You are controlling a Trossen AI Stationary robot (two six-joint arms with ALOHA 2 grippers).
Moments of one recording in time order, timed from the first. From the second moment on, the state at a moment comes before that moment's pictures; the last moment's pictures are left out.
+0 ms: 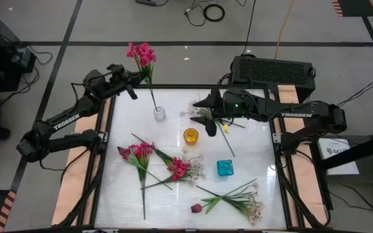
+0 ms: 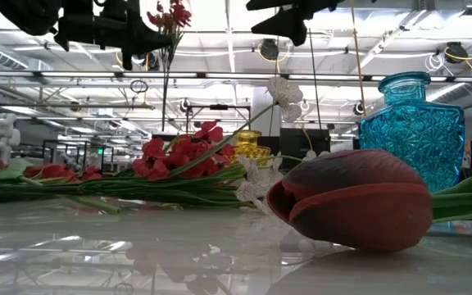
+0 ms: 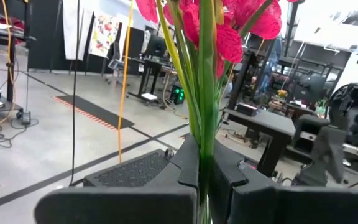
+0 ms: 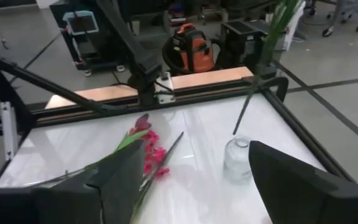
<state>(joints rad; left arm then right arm) 0.86 0.93 0.63 0.43 0.41 -0.30 -0.14 1.35 1.14 -0.08 -0.03 0.12</state>
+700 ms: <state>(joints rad) 0.85 1.05 0.63 0.47 0.33 -0.28 -0.12 1.33 1.11 -0.07 -0.02 0.11</state>
